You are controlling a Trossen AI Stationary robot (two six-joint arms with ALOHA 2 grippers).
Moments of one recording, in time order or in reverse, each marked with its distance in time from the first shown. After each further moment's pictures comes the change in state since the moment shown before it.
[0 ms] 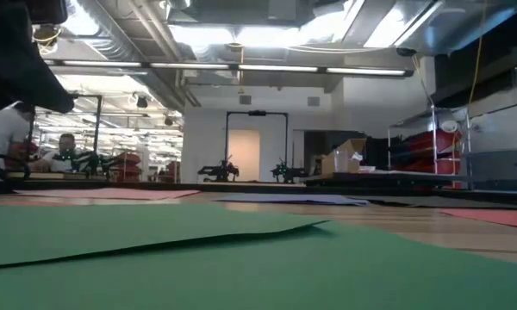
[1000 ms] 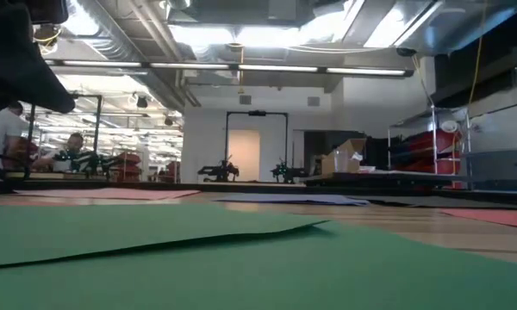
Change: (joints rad) left arm 0.000 0.000 0.000 -0.001 0.000 0.011; right arm 0.000 0.000 0.000 -0.003 0.000 0.021
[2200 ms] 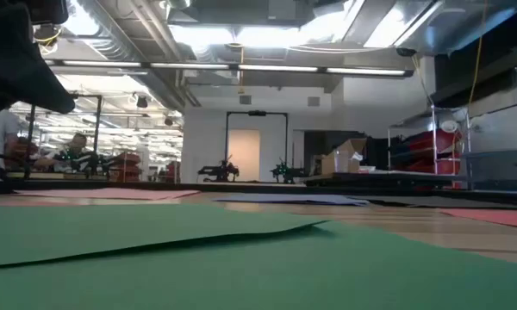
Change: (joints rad) left arm 0.000 0.000 -0.001 0.000 0.000 0.000; right arm 0.000 0.000 0.000 -0.027 -0.086 -0.001
